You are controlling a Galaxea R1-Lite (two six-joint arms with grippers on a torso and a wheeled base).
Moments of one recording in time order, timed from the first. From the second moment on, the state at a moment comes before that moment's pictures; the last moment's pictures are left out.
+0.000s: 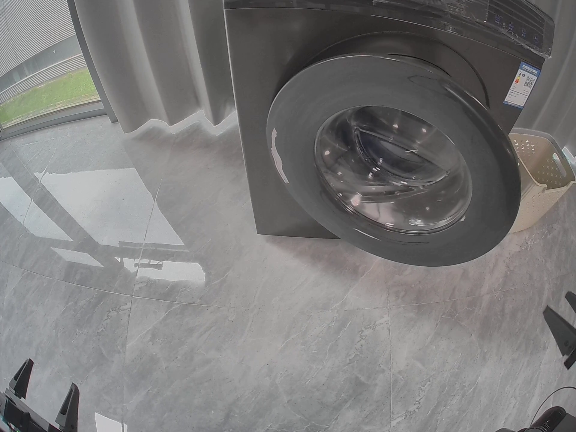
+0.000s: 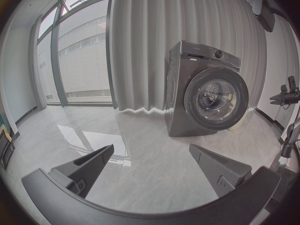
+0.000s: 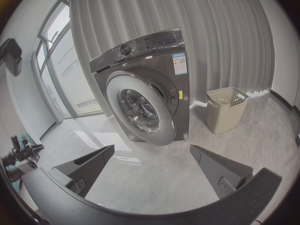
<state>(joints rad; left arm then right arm) 0.00 0.01 -0.02 0.00 -0.02 0.00 0.13 0.45 -0.23 -0.18 0.06 0.17</state>
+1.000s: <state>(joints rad) 0.00 0.01 -0.02 0.00 -0.02 0.00 0.60 1.24 -0.52 -0.50 0.02 0.52</state>
